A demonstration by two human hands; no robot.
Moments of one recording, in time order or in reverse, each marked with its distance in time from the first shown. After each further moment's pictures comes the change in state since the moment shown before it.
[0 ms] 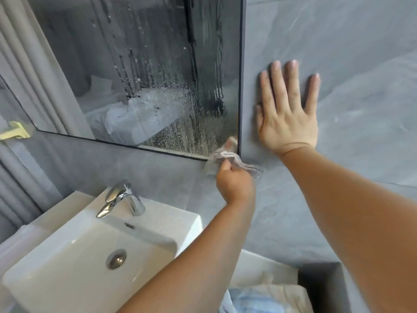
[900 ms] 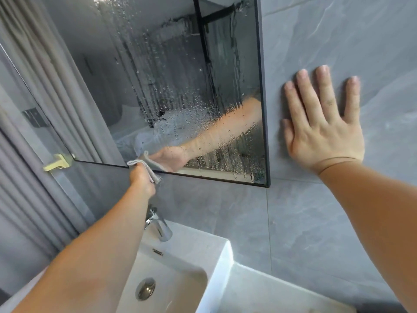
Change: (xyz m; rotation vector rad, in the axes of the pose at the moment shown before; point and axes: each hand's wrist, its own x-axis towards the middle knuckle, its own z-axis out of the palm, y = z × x) left_hand 0.248 0.078 -0.232 -0.116 0.342 -0.101; right_hand -0.006 0.001 0.014 0.038 0.168 0.014
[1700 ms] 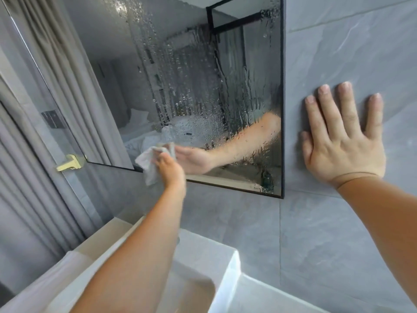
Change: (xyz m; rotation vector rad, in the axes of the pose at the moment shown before) left_hand -0.023 -0.007 0.043 0.102 -0.020 0.451; right_hand 0.000 0.000 -0.001 0.028 -0.012 -0.006
